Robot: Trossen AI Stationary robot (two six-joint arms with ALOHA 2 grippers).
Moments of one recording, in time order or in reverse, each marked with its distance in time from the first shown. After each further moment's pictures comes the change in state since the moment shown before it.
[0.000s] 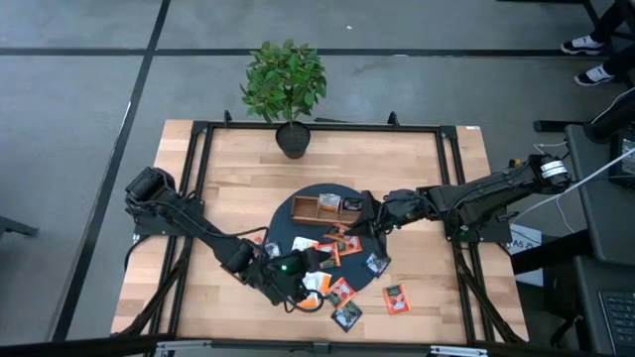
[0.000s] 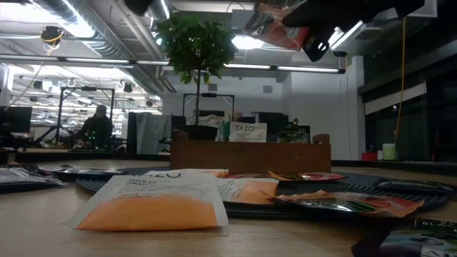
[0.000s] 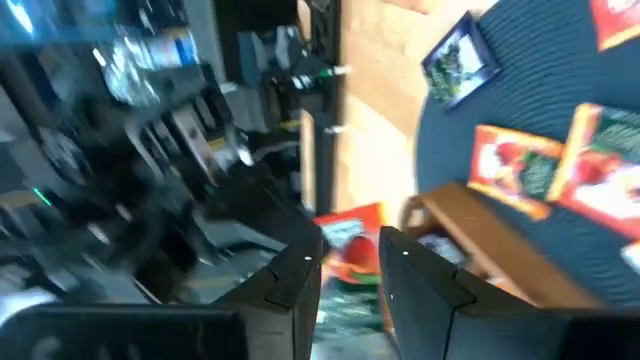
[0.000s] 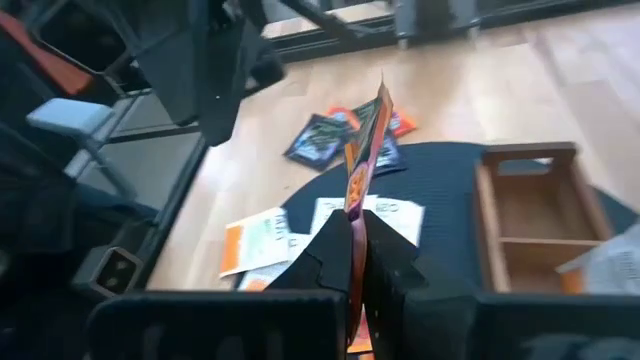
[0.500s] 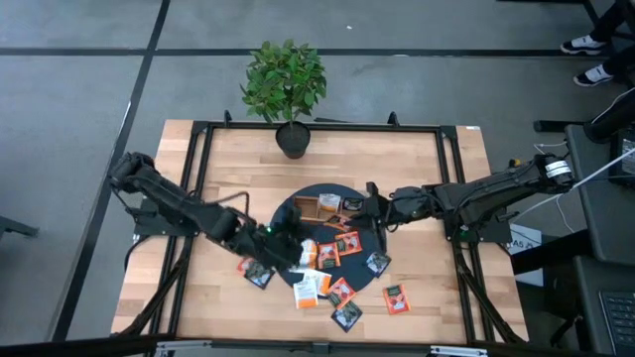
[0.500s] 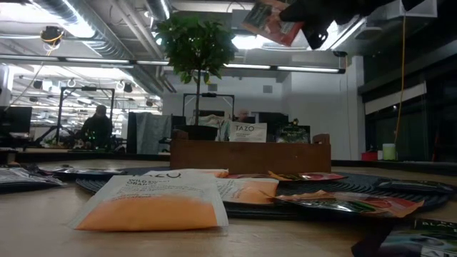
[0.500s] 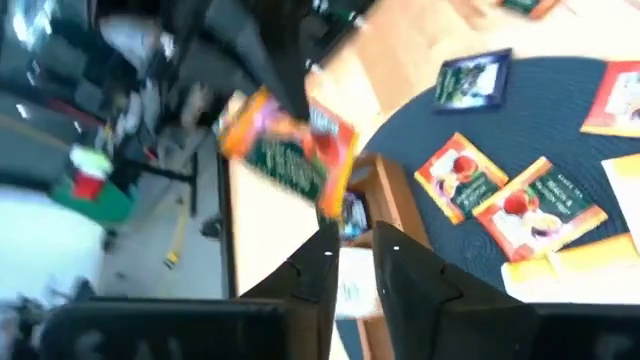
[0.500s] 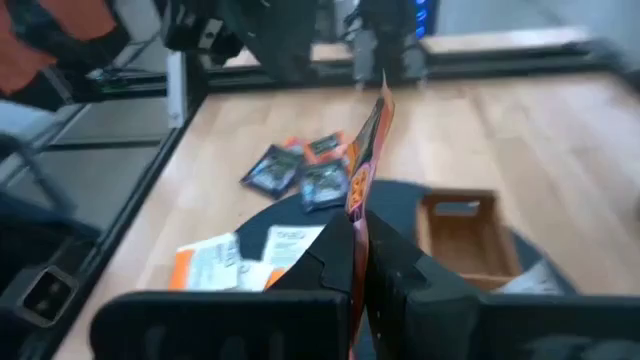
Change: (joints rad) left arm 0.129 -0.232 -0.039 -0.296 0.179 -0.733; right arm 0.000 -0.057 0.002 -0.002 0.134 -0.117
